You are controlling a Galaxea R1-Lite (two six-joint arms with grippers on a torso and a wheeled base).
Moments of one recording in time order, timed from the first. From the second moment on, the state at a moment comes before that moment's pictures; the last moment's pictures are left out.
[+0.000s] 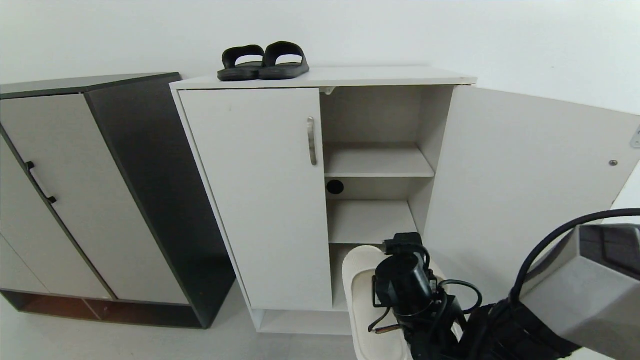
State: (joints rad) left arm 0.00 0.00 0.00 0.00 -0.01 0.03; right arm 0.89 2.11 -0.84 -0.78 -0.76 0.42
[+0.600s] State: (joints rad) left arm 0.00 0.00 0.00 0.00 -0.01 0.03; right arm 0.82 2.28 -1.08 -0.85 -0.76 0.27
